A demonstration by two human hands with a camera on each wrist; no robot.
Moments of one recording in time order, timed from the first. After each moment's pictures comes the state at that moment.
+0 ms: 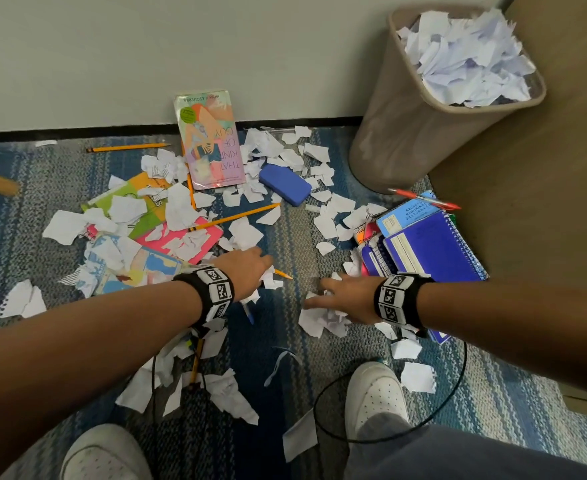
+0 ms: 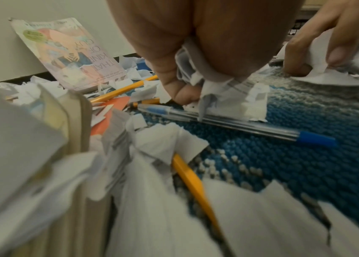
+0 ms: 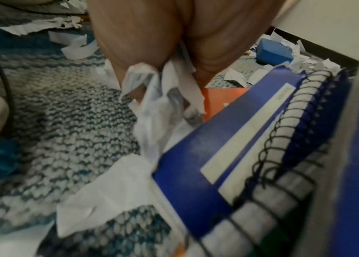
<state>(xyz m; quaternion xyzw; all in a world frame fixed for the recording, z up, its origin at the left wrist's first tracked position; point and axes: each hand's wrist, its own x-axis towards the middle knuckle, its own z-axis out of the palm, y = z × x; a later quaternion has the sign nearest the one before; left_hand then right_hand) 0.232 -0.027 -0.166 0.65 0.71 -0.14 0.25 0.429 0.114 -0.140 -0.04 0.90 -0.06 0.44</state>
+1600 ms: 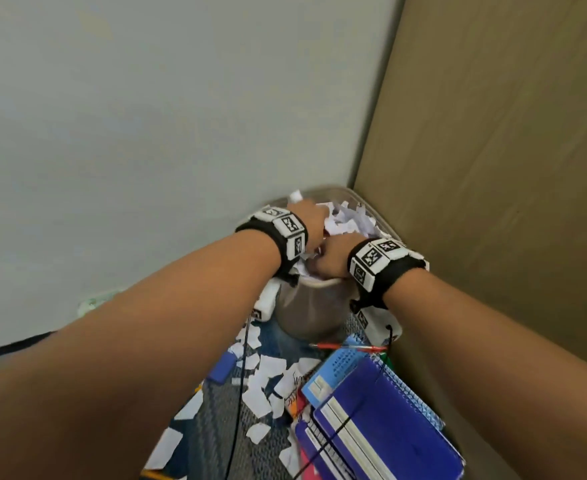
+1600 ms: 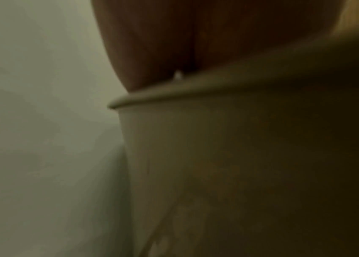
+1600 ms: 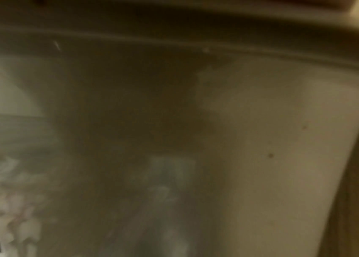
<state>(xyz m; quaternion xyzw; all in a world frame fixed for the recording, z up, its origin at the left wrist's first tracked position) 0.263 0.337 0.037 0.68 0.73 0.02 0.07 0.369 0.359 0.017 0.42 0.89 -0.11 0.14</state>
